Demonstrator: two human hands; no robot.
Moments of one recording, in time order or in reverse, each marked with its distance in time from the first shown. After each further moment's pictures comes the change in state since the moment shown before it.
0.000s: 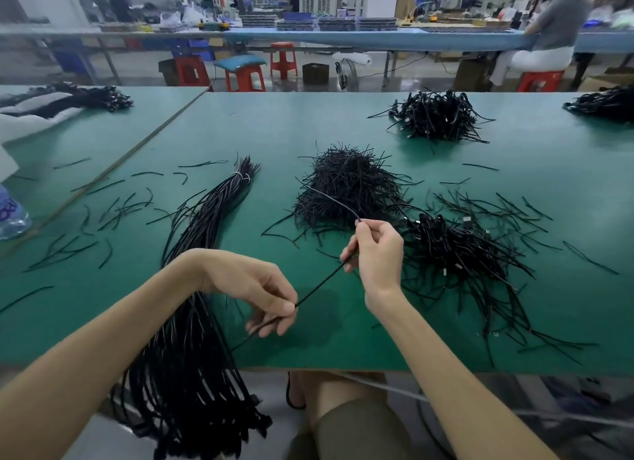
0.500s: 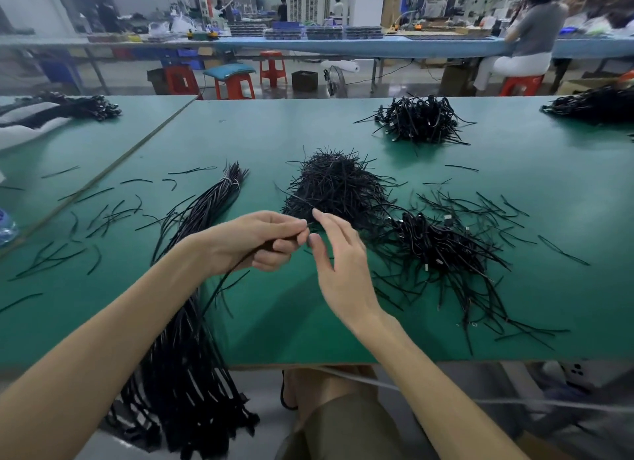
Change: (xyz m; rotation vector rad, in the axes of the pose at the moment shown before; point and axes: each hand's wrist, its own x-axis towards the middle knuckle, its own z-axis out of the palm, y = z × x) left_hand 0.017 0.033 -0.008 -0.586 0.533 0.193; right_hand -0.040 -0.013 -0.003 -0.618 -0.205 -0.565
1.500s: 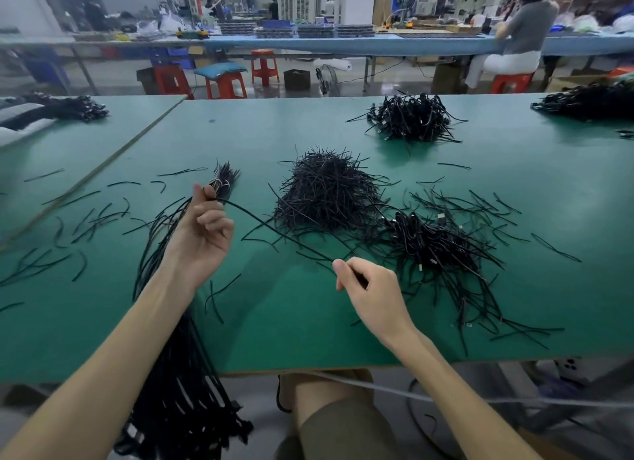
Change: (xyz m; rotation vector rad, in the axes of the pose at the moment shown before) left_hand -0.002 -0.036 -0.047 -1.169 0.283 0.548; right_hand -0.024 0.051 -0.033 0.194 -0.127 0.208
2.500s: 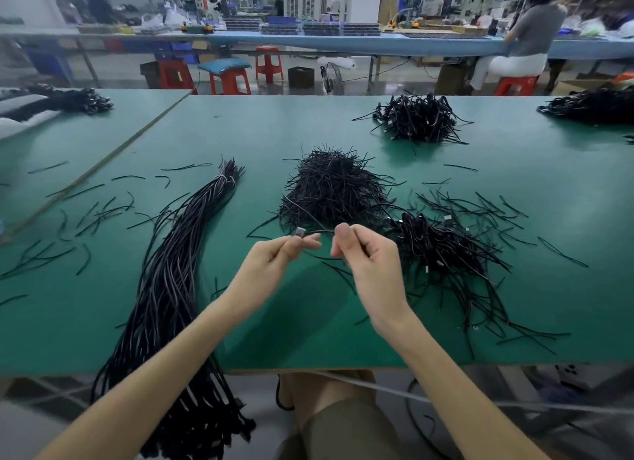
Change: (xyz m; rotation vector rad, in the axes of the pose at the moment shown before) left_hand -0.034 -0.082 0.005 1.543 -0.141 0.191; right_hand 0.013 -0.057 0.007 0.294 0.116 -0.112
